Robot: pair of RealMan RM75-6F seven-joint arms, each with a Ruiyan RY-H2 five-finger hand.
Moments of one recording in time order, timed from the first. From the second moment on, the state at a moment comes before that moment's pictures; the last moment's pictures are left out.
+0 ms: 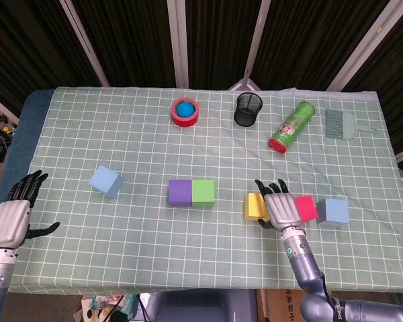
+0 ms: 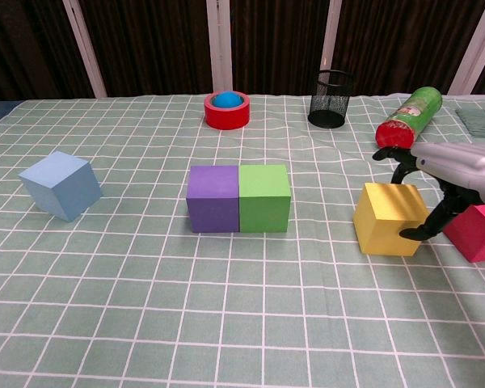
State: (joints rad) left arm -0.22 -1.13 -0.04 -1.81 1.34 1.43 0.10; right arm 0.57 -1.49 0.17 -1.78 -0.84 1.17 -0.68
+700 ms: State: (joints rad) left arm -0.21 -1.14 -0.07 -1.79 1.32 1.40 0.10; right arm 0.61 -1.50 0.19 -1.74 -0.89 1.15 -0.61
